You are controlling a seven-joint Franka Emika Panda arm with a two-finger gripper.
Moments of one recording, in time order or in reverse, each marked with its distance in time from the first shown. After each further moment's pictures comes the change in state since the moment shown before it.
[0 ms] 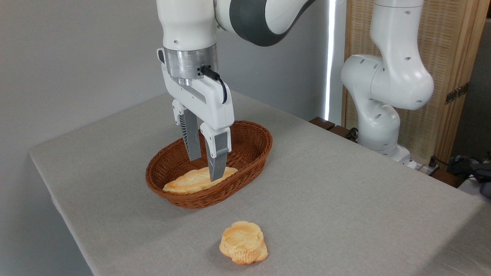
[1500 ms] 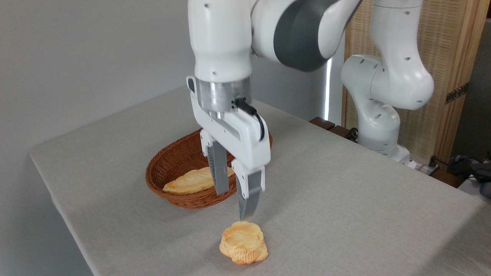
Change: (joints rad) arm 0.004 0.024 0.170 -0.062 0.035 0.103 0.214
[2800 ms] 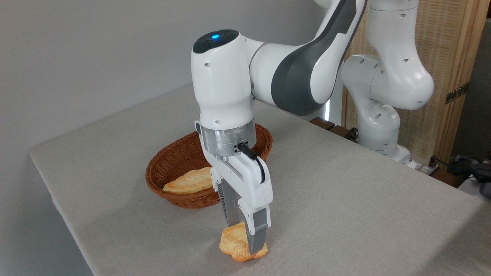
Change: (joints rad) arm -0.010 0.080 0.013 -0.081 0.069 0.133 0.002
